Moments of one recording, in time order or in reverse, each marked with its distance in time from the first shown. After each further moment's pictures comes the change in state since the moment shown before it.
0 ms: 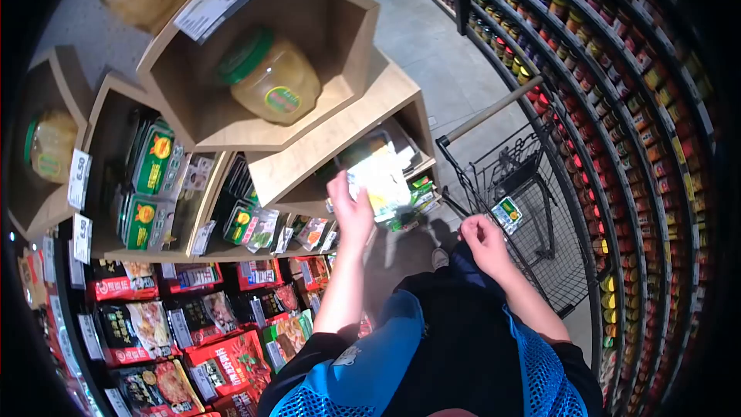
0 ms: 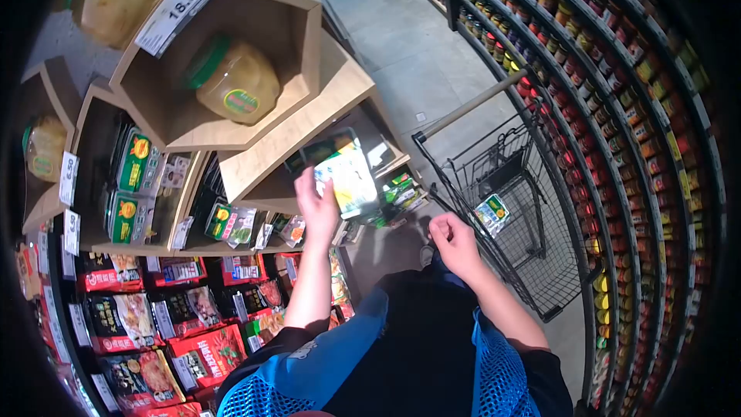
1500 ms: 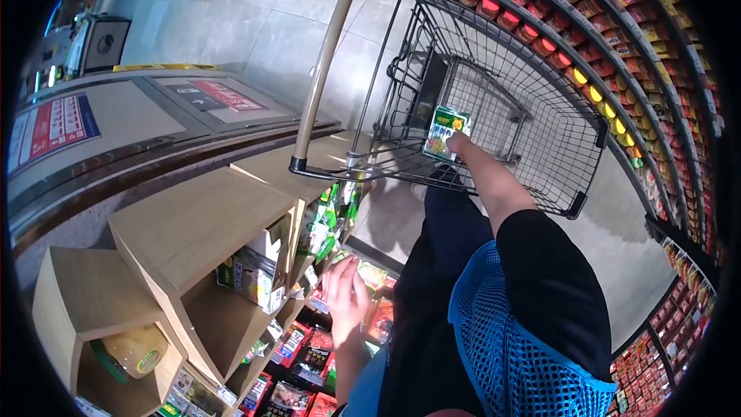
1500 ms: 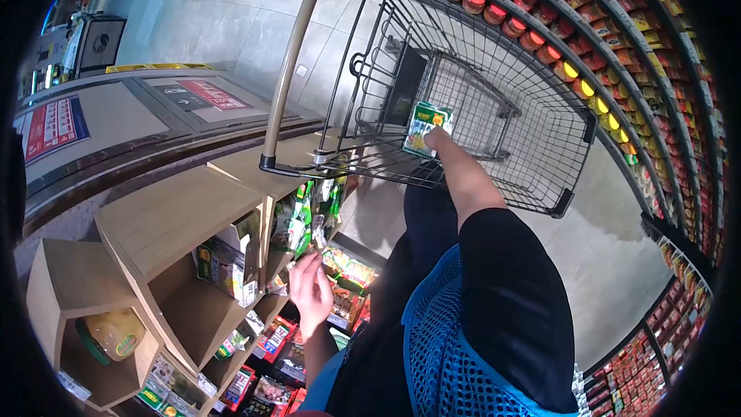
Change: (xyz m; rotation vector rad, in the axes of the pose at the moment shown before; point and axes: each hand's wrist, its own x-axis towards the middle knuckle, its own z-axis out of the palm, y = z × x) left_hand -0.069 0.028 0.090 0.274 -0.840 0.420; right_hand 0.099 0.462 -0.156 -0.376 0.163 1.130
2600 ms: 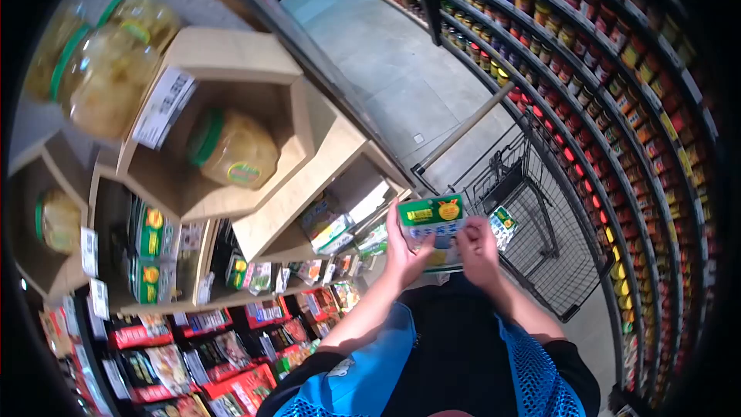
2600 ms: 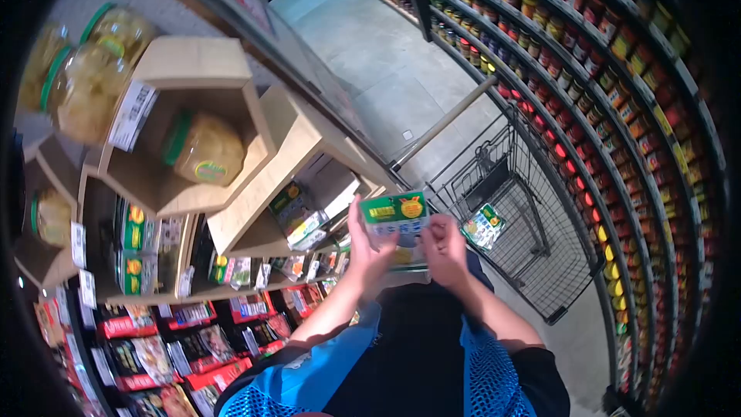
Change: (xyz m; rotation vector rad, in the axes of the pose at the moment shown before) left_hand 0.026 0.047 -0.044 -0.800 0.472 -0.136; right_hand -0.493 -0.145 -0.049 0.848 -0.197 -1.066
